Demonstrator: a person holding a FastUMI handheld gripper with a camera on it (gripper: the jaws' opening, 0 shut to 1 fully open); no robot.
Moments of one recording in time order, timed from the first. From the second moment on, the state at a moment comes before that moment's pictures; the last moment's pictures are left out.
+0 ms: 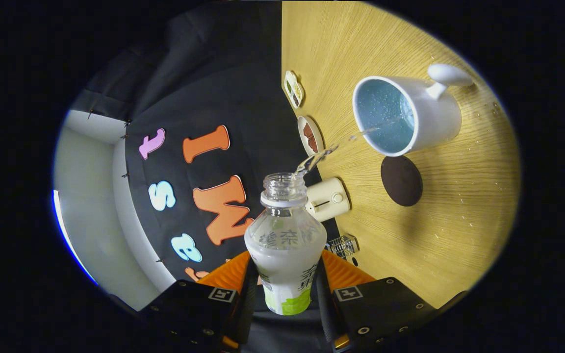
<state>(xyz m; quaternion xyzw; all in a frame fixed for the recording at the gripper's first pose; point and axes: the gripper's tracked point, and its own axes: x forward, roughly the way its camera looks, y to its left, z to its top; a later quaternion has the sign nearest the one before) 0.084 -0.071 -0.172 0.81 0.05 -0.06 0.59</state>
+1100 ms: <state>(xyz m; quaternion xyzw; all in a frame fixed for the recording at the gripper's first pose) 0.088 -0.074 -0.164 0.84 0.04 -0.07 0.53</state>
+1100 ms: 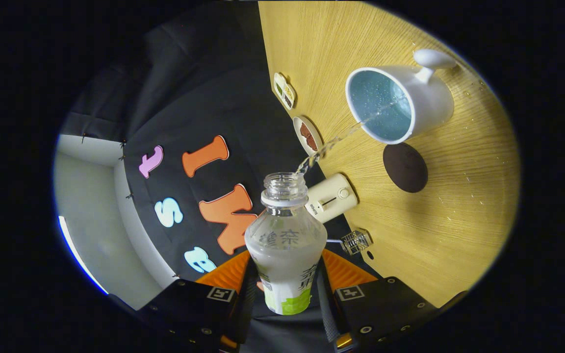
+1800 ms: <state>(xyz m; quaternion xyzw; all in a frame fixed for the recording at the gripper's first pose) 0.088 -0.079 -0.145 0.87 0.01 -0.05 0.50</state>
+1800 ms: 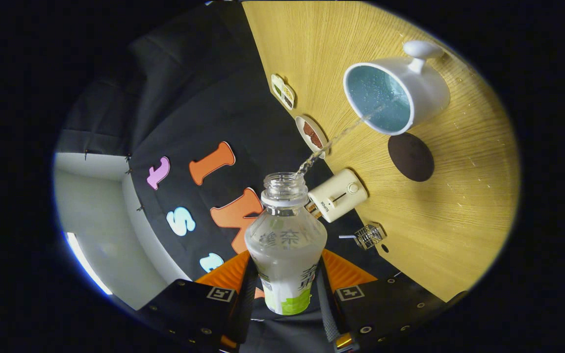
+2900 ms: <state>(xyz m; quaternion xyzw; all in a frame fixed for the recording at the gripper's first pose) 0.084 -0.093 -0.139 0.89 -0.01 -0.06 0.45</state>
